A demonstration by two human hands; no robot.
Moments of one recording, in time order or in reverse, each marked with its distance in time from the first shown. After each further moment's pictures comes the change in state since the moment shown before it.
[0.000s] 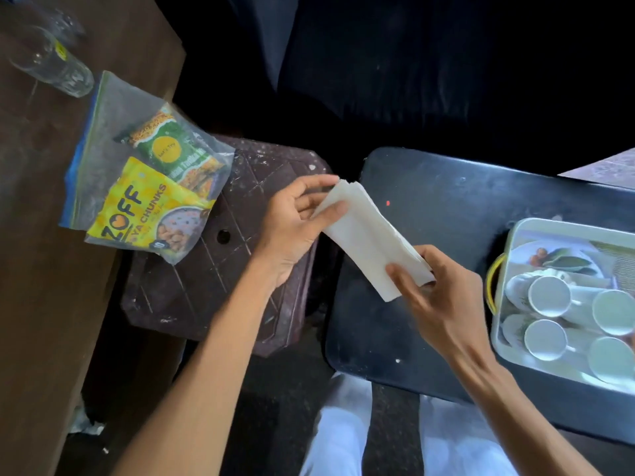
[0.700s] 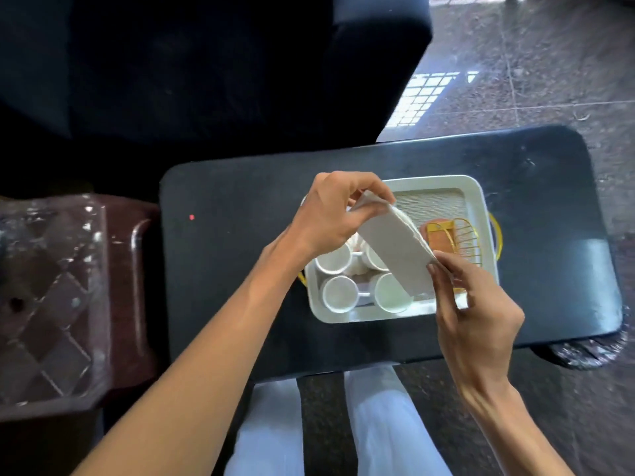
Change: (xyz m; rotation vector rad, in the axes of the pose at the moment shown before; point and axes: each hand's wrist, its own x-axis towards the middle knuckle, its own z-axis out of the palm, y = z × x) left_hand -0.026 0.008 0.362 0.664 -0.578 0.471; right_hand -0.084 0.199 -0.240 -0.156 0.664 -0.040
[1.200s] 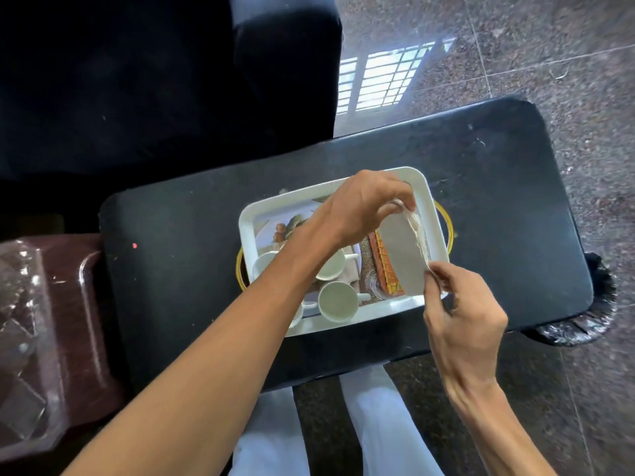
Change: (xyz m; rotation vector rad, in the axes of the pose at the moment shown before) left_hand 0.096 0.029 0.119 0.298 -0.263 0.311; right_hand 0.016 0.086 -0.037 -0.101 0.015 0.136
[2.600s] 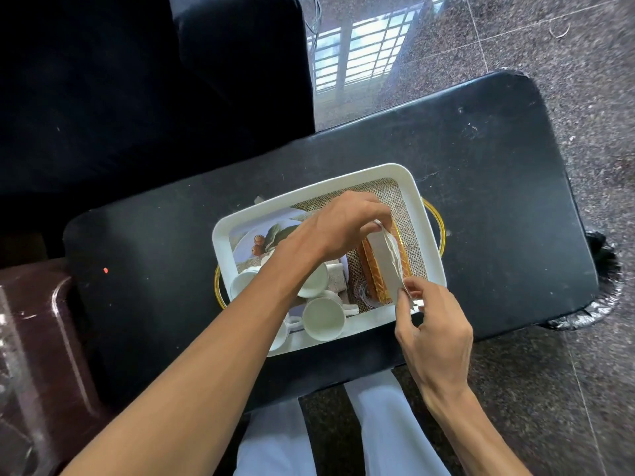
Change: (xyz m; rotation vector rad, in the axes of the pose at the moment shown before) left_hand 0.024 -0.031 0.032 0.076 -0.289 -0.072; right_hand -0.006 0.026 0.033 -0.083 -0.150 0.132
